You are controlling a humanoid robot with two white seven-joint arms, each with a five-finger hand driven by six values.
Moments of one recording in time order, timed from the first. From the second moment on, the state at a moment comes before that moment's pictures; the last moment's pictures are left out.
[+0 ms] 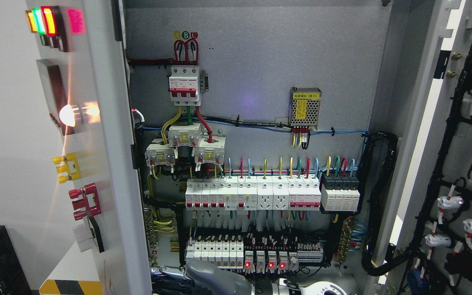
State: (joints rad) left arm 0.06 -0.09 0.00 0.00 0.11 -0.18 0.01; right arm -0.63 -0.09 0.57 -1.79 -0.63 0.49 0.67
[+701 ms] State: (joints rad) left arm 0.06 -0.09 0.00 0.00 0.11 -0.18 0.01; right arm -0.64 0.00 0.65 -1.80 -0.55 0.49 0.65
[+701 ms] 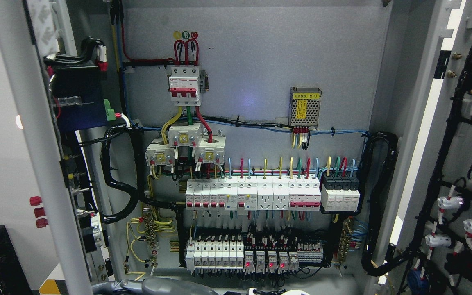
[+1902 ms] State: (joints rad) left arm 0.06 -0.09 0.00 0.00 0.11 -0.18 0.01; right arm -0.69 0.10 0.73 -1.75 -0.46 0.49 0.62
